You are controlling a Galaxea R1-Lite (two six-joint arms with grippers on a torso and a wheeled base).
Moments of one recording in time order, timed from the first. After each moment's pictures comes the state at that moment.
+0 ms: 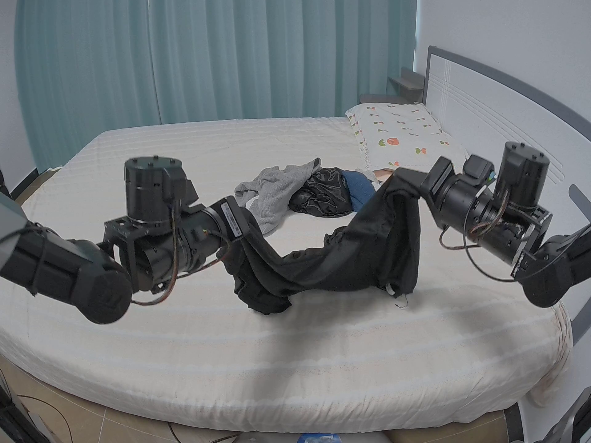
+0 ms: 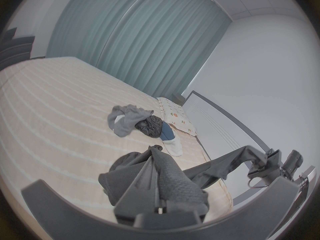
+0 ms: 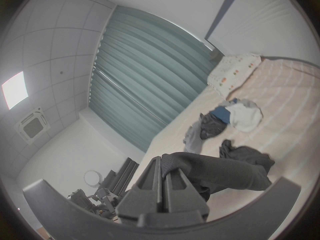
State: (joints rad) left arm -0.51 1.84 -0.87 -0.70 0.08 -0.66; right arm 0.46 1.81 -0.83 -0.97 0.07 0.86
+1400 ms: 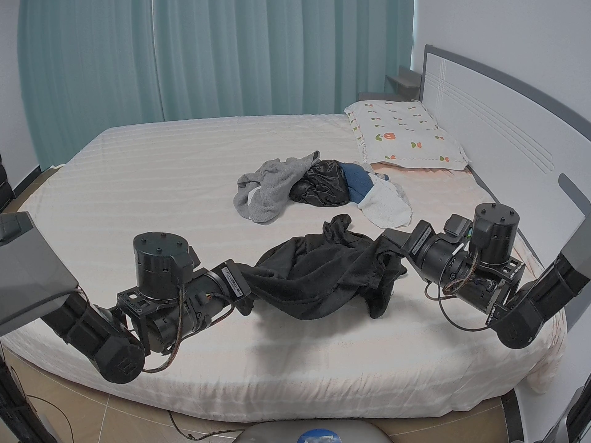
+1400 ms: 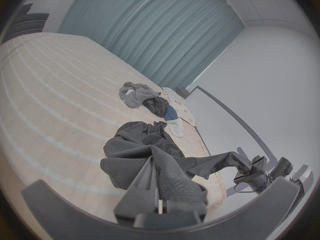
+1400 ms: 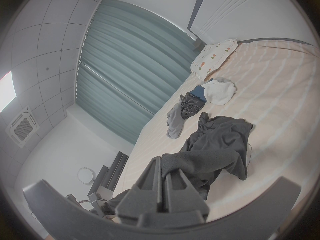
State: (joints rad) left arm -0.53 1.92 -0.58 -1.03 0.08 -0.77; right arm 0.49 1.93 -0.65 -1.17 0.02 0.90
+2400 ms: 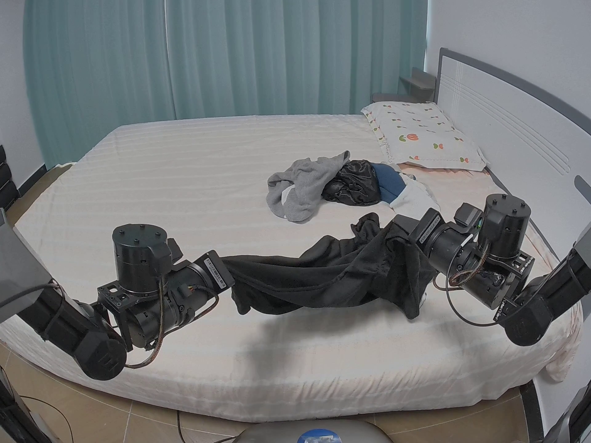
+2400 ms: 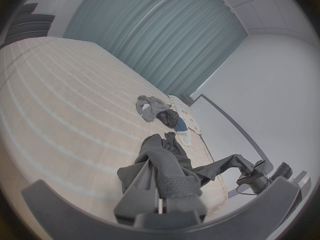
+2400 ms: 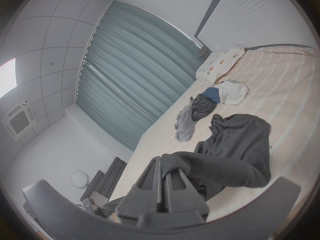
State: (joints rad) left arm -0.50 1.84 -0.55 -1.00 0.09 -0.77; right arm 0.49 1.88 -0.66 -1.17 -0.07 0.85
